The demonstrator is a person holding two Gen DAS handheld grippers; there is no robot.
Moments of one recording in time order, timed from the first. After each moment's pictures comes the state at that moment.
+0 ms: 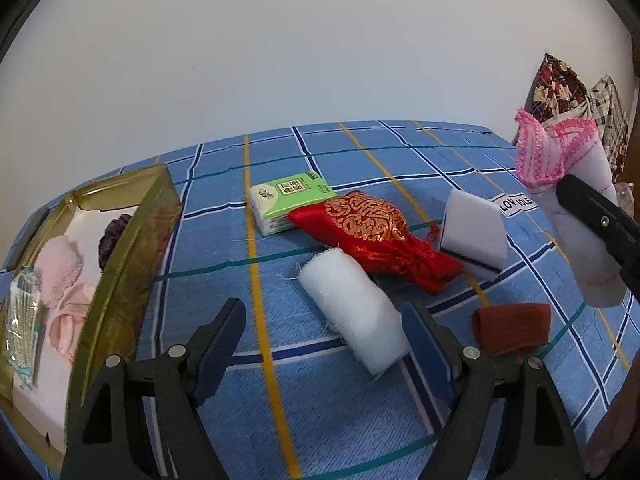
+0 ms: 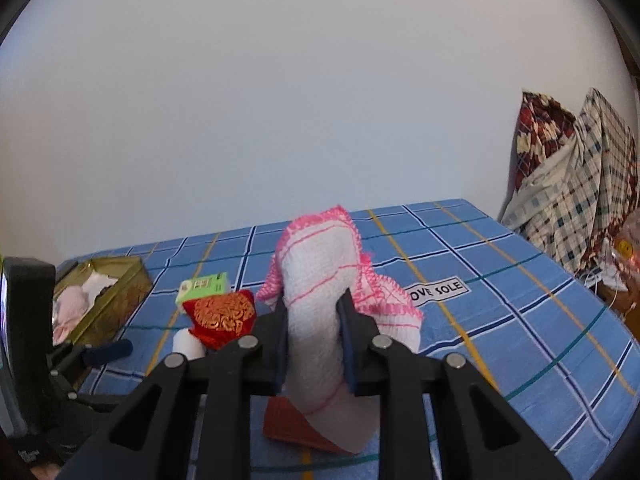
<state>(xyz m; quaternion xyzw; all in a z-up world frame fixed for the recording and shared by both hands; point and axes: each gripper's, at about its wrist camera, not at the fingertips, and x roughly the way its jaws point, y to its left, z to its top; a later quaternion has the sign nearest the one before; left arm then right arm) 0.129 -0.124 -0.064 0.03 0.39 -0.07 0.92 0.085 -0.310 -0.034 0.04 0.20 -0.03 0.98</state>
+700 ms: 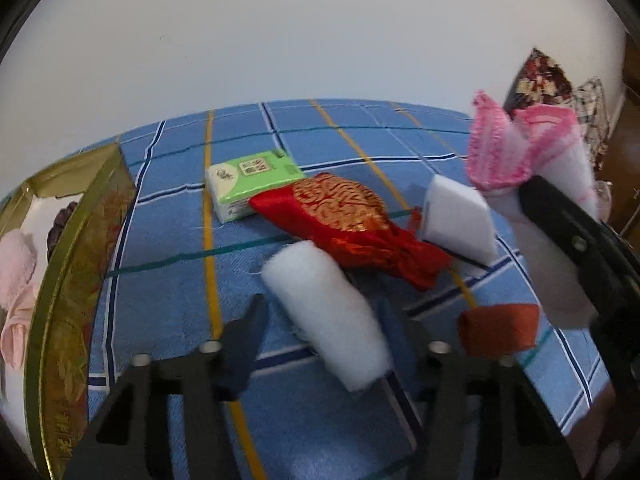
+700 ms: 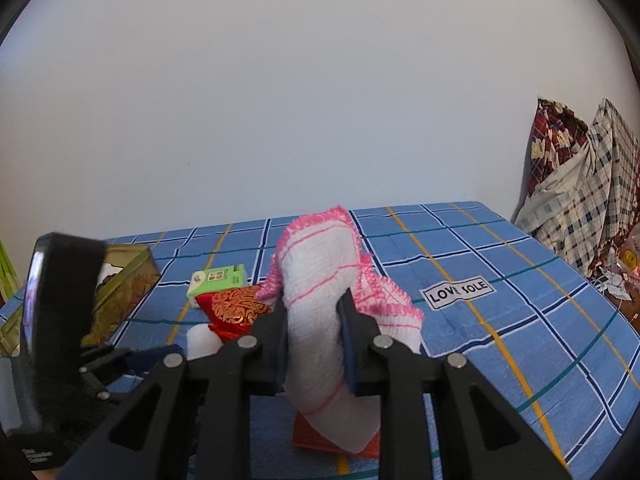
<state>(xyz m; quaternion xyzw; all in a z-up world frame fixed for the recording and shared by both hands) 0.144 -0.127 -0.077 0.01 0.42 -0.13 0.90 0.094 -0.280 -0.046 0.02 0.21 -0.02 0.98</state>
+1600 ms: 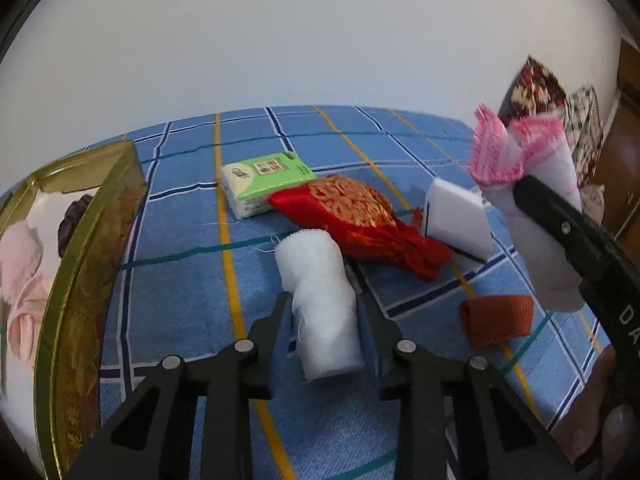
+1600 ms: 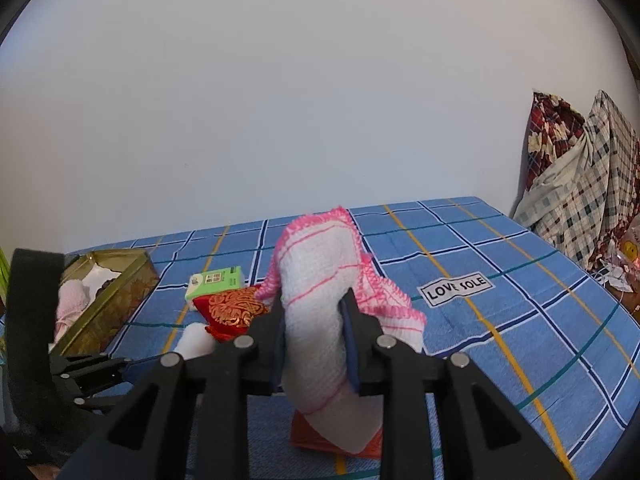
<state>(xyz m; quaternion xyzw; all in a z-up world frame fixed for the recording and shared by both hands) 0.135 -0.105 -0.072 -0.01 0.41 -0.14 0.90 0.094 -0.280 -0.045 0.03 0.21 -0.02 0.98</state>
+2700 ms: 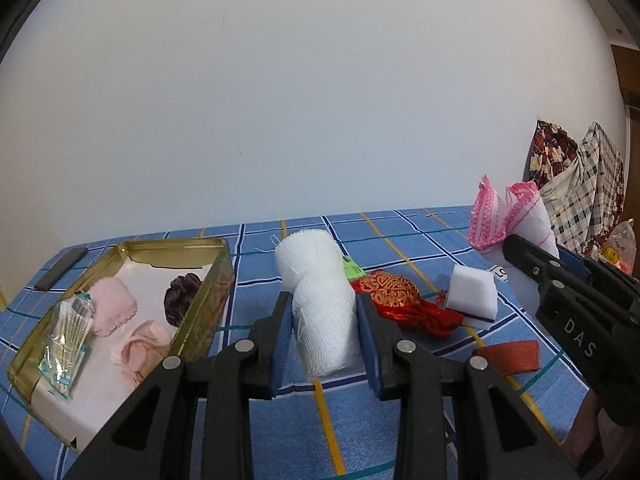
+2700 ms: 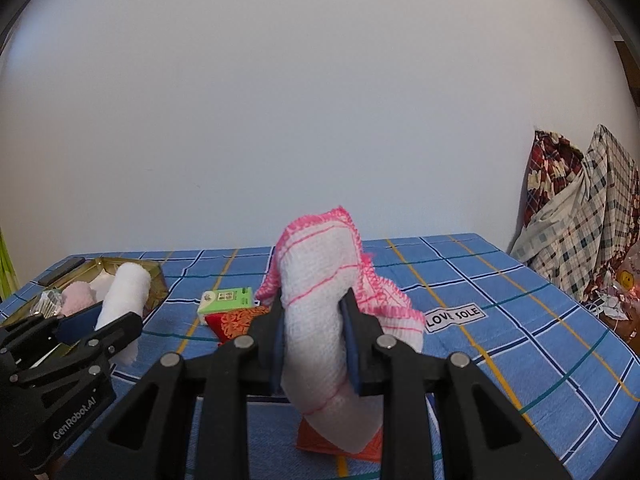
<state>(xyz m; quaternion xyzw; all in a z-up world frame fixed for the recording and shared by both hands) 0.078 -0.085 -0.036 0.02 0.22 -0.05 0.97 0.073 -0.260 -0.037 0.00 0.15 -0.02 0.99</state>
